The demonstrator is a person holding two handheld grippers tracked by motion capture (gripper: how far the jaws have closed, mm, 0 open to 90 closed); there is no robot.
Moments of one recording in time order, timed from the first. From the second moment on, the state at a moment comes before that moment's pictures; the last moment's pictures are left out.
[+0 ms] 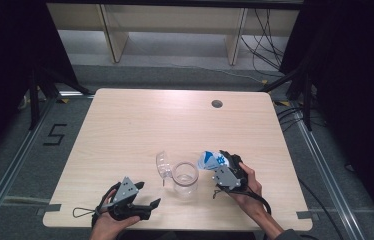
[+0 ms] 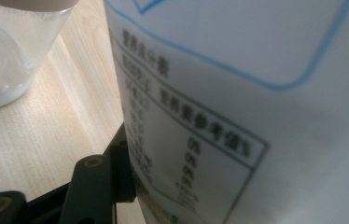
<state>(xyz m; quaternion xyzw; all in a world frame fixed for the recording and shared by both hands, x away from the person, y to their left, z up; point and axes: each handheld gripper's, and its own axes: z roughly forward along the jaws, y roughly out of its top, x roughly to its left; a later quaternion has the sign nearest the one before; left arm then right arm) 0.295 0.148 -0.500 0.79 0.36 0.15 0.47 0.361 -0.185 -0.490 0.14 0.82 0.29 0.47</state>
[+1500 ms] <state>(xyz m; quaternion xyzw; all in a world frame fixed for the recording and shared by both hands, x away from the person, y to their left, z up) 0.298 0.148 -0.502 0.79 0.36 0.15 0.47 0.360 -0.172 -0.492 0.06 0.80 0.20 0.56</state>
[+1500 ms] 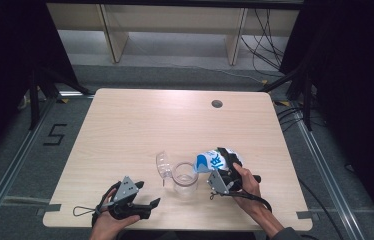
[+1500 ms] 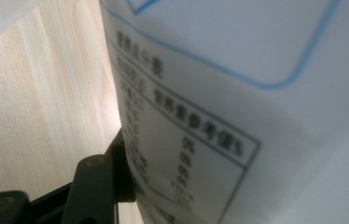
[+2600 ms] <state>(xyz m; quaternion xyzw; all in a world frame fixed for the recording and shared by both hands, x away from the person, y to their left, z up) 0.297 0.147 -0.501 0.79 0.36 0.15 0.47 0.365 -0.169 -0.491 -0.02 0.78 0.16 0.60</state>
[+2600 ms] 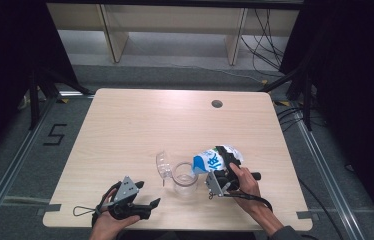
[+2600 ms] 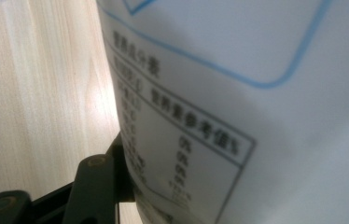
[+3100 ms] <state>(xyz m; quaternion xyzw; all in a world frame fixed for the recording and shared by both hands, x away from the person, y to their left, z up) 0.297 0.146 -0.502 0.80 0.36 0.15 0.46 0.366 -0.165 -0.488 -0.05 0.78 0.13 0.61</state>
